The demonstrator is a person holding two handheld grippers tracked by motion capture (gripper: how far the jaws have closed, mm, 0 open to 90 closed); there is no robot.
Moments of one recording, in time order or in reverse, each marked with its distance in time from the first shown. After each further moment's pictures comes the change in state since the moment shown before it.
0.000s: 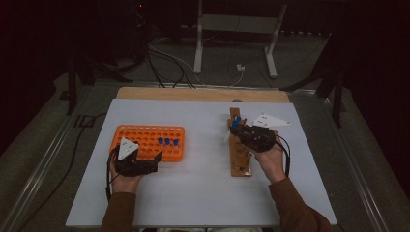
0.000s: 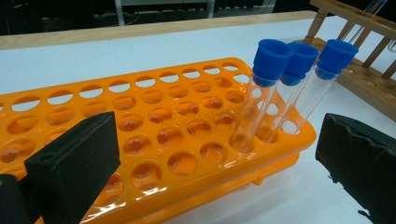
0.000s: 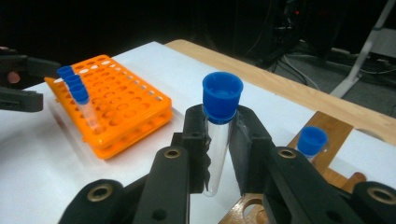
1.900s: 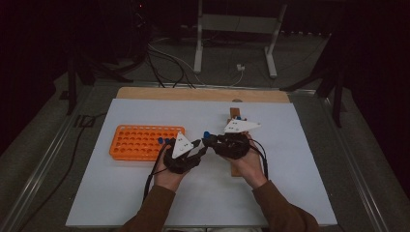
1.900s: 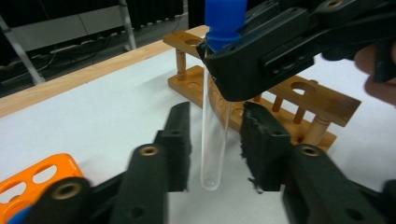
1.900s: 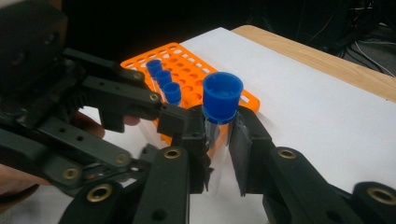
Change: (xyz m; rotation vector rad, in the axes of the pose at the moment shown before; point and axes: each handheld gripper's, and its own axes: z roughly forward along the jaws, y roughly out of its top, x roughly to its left) left arm -0.117 0.047 0.047 -0.039 -0.258 0.236; right arm 0.058 0.012 0.037 0.075 0.209 -0.016
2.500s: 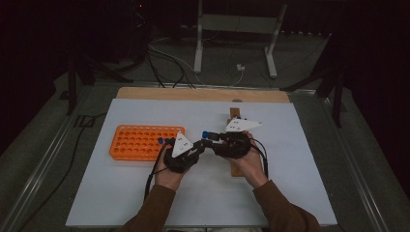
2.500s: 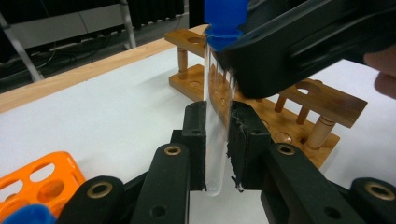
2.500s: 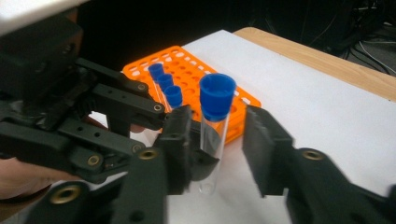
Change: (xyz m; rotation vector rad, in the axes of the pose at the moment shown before) left arm 0.005 -0.003 0.001 0.002 0.002 -0.022; right arm -0.003 0.001 -0.003 -0.010 0.016 0.017
